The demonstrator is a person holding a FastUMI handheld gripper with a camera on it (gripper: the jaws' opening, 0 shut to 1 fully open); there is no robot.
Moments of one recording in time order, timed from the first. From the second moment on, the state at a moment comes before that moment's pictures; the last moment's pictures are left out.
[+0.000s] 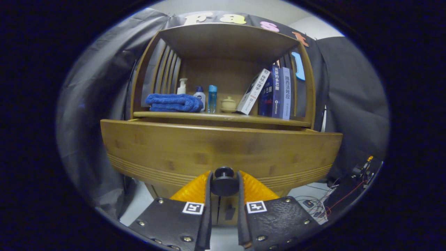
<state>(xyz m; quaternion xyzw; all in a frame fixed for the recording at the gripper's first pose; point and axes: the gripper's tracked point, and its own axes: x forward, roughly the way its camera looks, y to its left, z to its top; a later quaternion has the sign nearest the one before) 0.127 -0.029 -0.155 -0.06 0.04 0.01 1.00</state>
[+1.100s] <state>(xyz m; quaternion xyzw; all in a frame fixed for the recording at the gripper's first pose) 0.016 -0.029 -0.134 -0.07 0.08 0.03 0.99</state>
